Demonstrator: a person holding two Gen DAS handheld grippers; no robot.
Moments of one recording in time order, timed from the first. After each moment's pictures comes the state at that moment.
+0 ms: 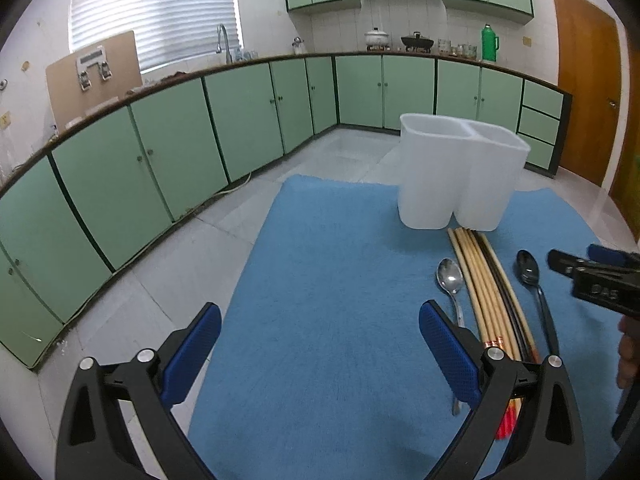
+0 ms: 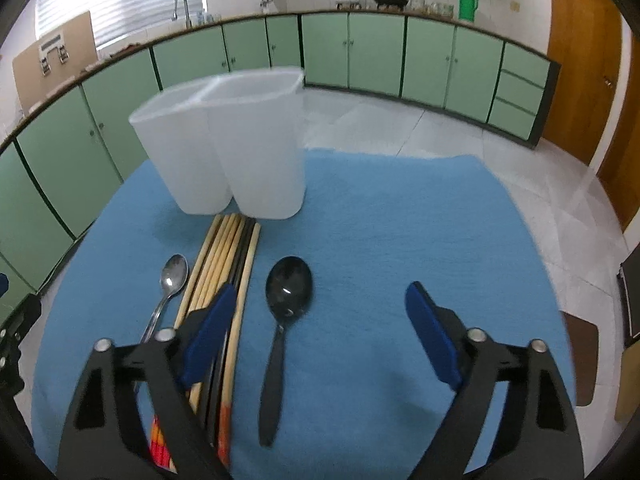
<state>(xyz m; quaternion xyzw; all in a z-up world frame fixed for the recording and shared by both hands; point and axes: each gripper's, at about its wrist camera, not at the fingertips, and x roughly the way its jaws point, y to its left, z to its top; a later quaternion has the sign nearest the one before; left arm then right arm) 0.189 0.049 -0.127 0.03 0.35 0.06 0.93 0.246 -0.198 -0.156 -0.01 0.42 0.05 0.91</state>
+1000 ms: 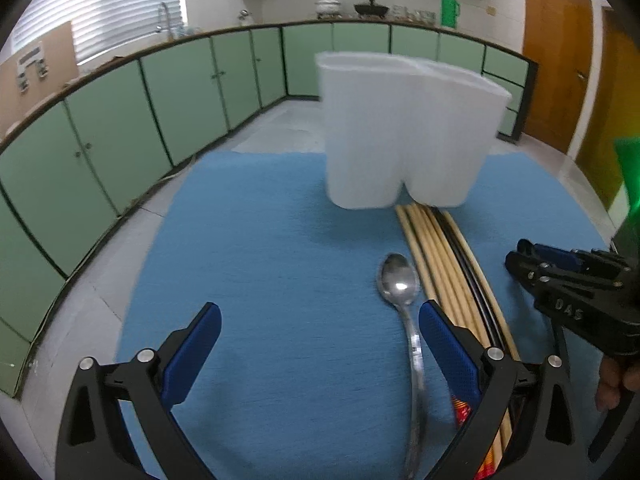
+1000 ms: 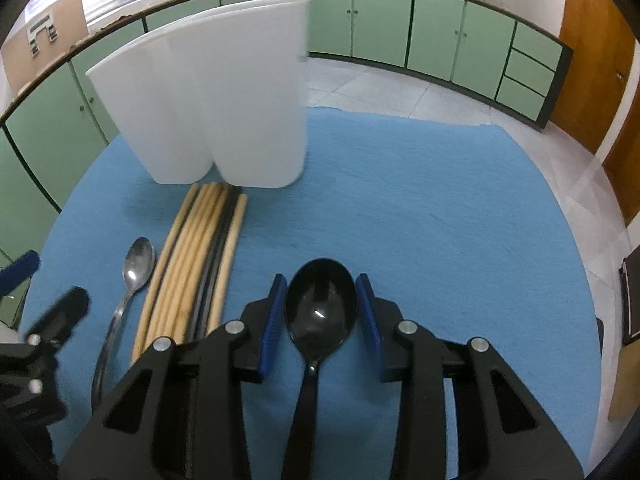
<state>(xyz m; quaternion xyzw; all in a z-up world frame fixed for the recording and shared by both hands) 0.257 -0.002 -0.172 0.04 0.41 -0.03 0.91 0.267 -0.181 -0.178 -0.01 0.46 0.05 0.88</state>
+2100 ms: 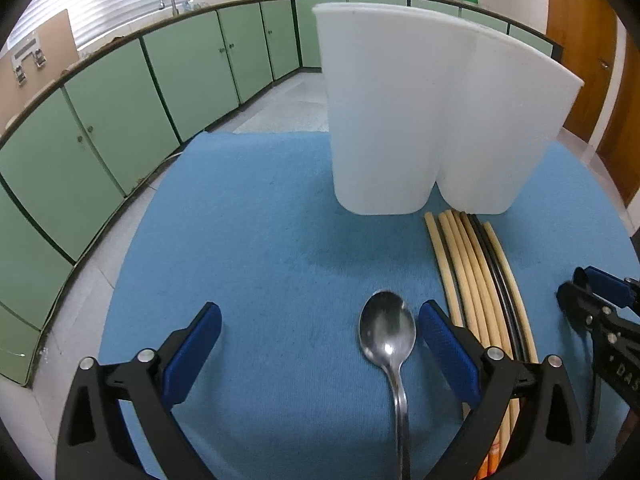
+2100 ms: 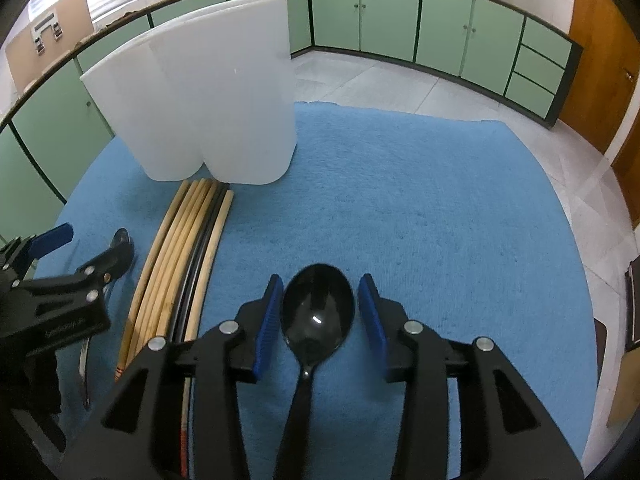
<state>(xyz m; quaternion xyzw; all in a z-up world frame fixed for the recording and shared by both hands) 0.312 -0.011 -0.189 0.04 0.46 0.00 0.89 0.280 -0.205 -0.174 -0.02 0.48 0.07 0.88</state>
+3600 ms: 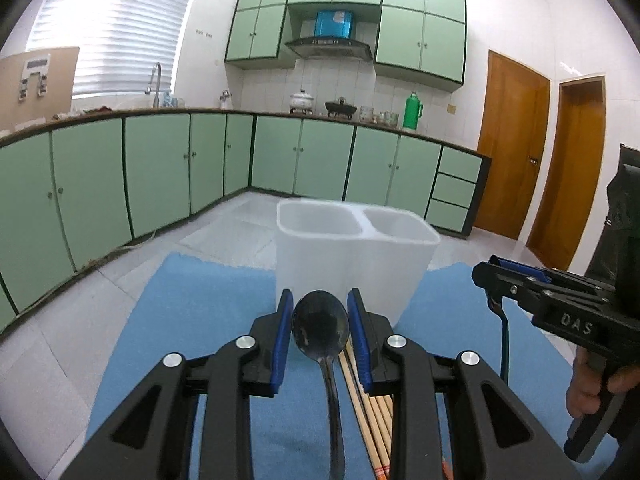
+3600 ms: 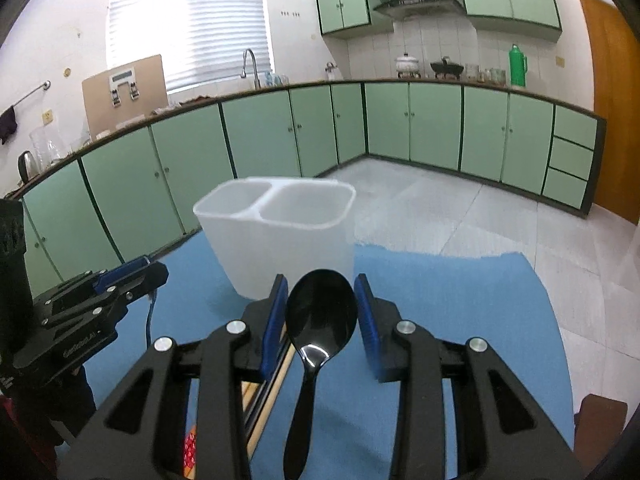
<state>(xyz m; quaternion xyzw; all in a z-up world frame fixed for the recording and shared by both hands) 0.218 -0.019 -0.113 -0.04 0.22 -0.11 0.97 0.278 -0.229 -0.096 0.01 0.27 0.18 0.95</state>
